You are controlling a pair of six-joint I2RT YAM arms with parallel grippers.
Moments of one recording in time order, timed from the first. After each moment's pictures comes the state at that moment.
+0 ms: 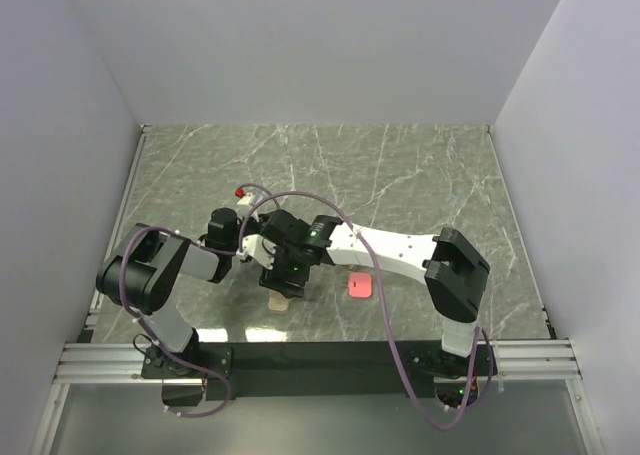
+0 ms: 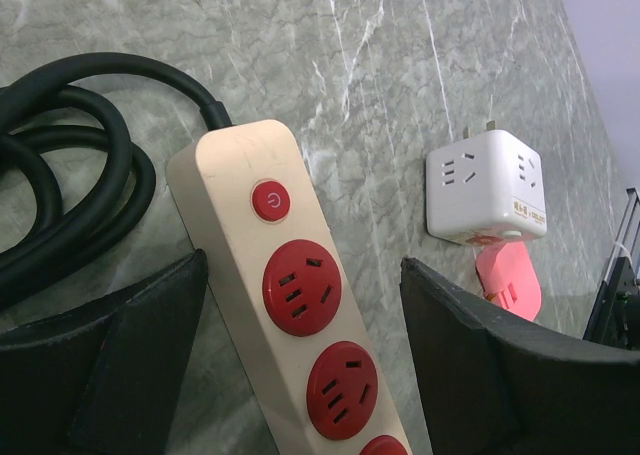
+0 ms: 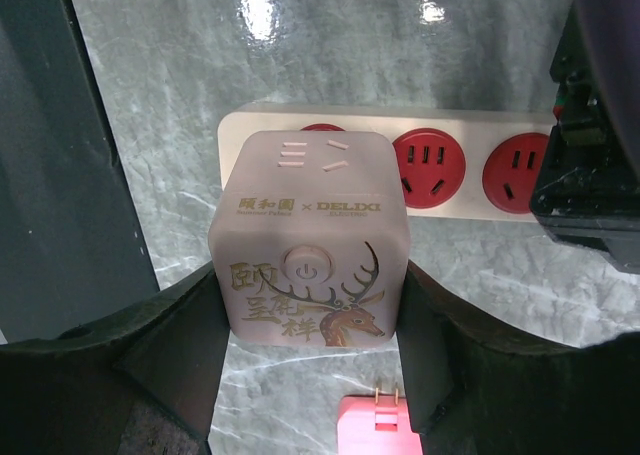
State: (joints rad) left arm -0.34 1.67 0.43 0.85 0.55 -0.51; right arm 1.10 1.83 1.42 -0.70 -0.23 -0.30
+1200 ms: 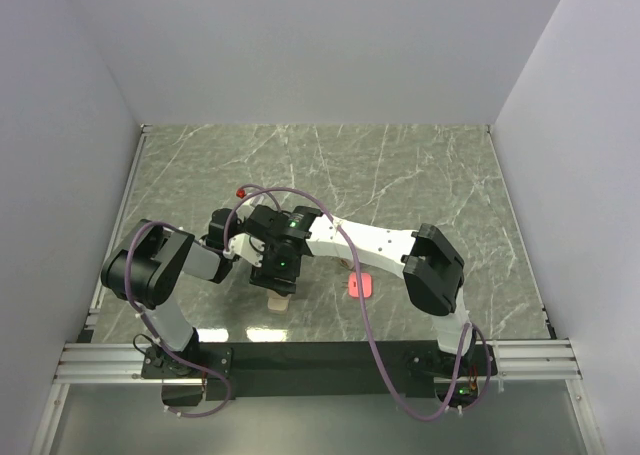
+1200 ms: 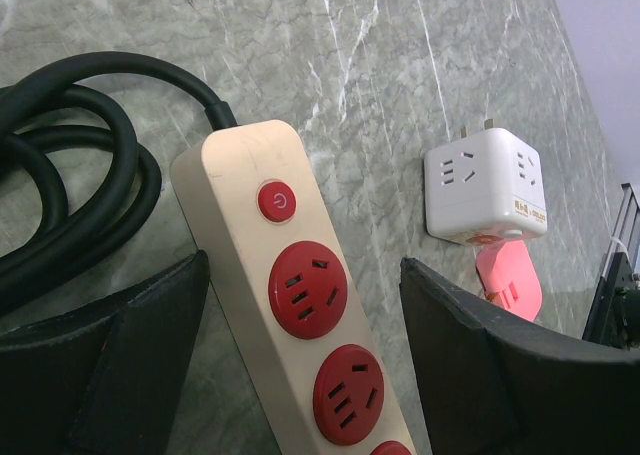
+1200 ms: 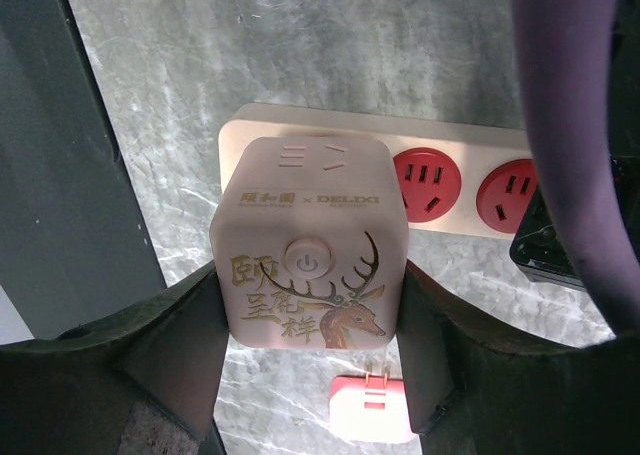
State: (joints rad) left arm -0.34 1.71 0.43 0.90 0.57 -0.52; right arm 1.11 1.99 1.67 -0.91 -0.21 -0.34
